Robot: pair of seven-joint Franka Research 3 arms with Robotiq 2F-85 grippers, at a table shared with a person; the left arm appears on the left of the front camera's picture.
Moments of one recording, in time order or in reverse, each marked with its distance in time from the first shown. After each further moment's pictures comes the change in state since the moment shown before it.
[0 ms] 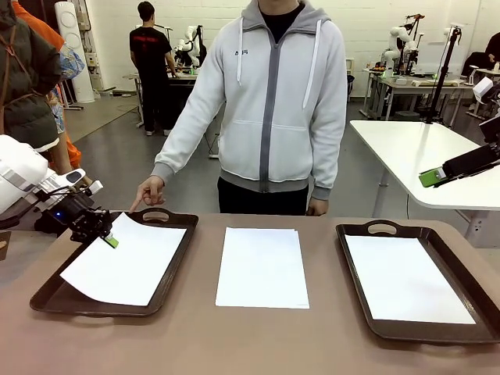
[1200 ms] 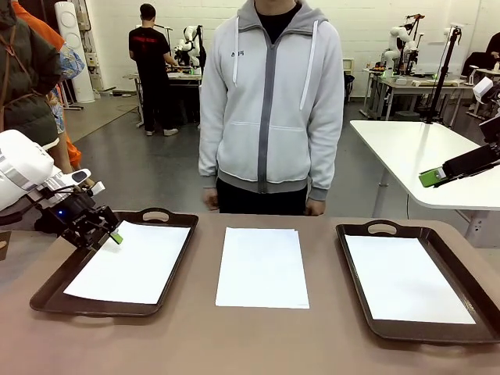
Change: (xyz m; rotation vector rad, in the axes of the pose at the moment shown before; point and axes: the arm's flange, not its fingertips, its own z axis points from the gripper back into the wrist) left arm 0.000 -0.009 0.002 0.094 0.033 0.030; right arm 0.000 0.000 0.000 0.000 0.000 0.000
